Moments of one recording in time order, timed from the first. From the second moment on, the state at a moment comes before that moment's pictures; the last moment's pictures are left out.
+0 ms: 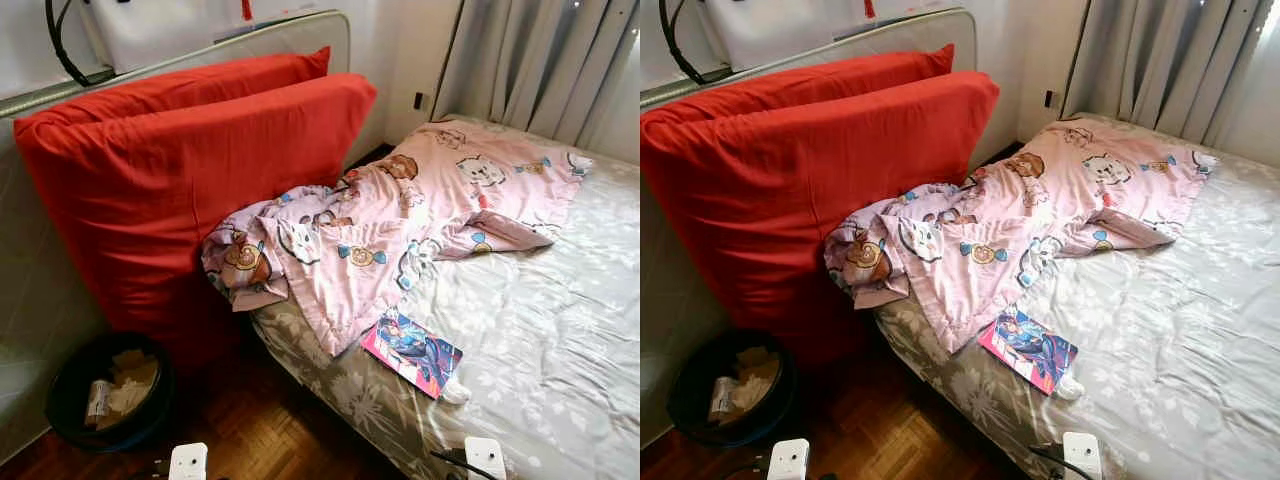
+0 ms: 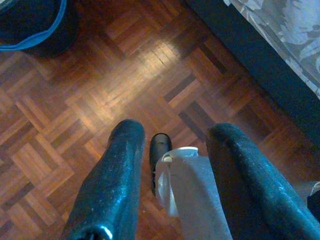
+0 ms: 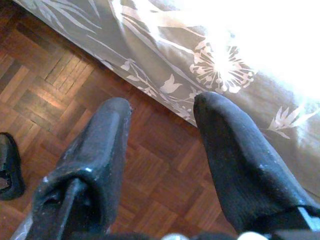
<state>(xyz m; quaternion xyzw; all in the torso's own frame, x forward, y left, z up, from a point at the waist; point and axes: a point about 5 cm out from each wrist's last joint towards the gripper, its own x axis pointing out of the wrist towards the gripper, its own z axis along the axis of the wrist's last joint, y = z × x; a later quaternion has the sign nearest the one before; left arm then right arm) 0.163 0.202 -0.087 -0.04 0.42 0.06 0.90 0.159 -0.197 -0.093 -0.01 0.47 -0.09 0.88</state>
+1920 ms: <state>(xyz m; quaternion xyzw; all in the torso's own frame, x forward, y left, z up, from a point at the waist) 0.236 0.197 -0.028 0.01 0.19 -0.02 0.98 0.217 -0.194 -0.049 0.04 0.25 -0.02 0.97</state>
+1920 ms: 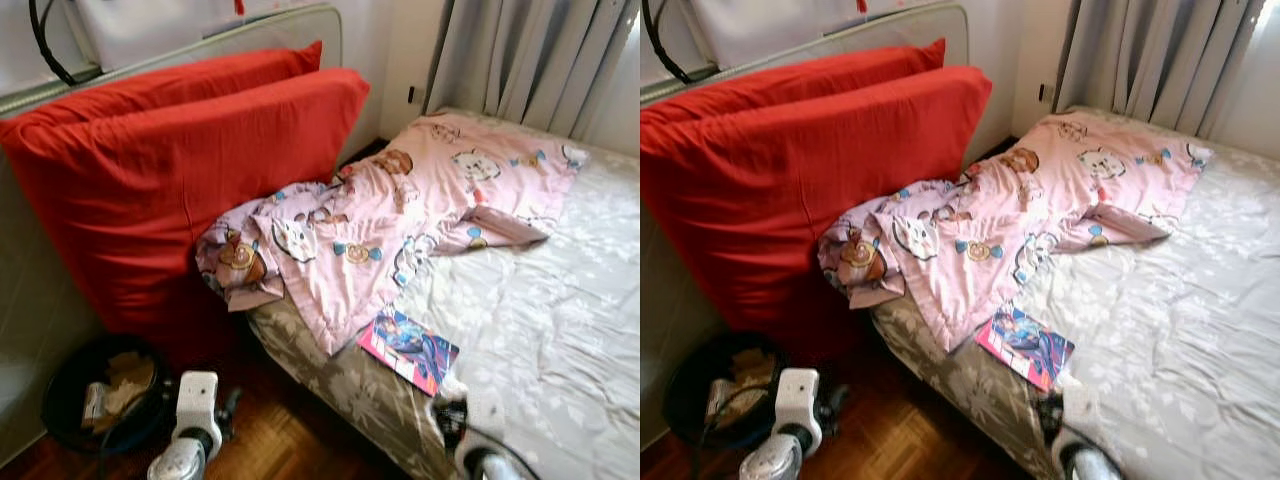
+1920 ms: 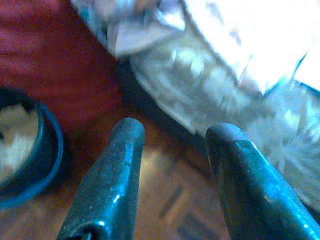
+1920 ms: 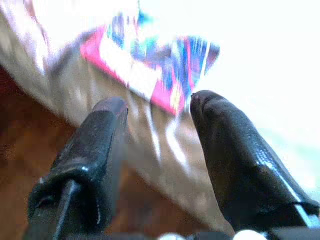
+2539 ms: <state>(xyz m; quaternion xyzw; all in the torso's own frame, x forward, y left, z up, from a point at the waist) 0.239 0.202 0.015 0.02 0.06 -0.02 1.00 0.224 -0.179 -0.016 0.06 0.11 -0.04 0.99</state>
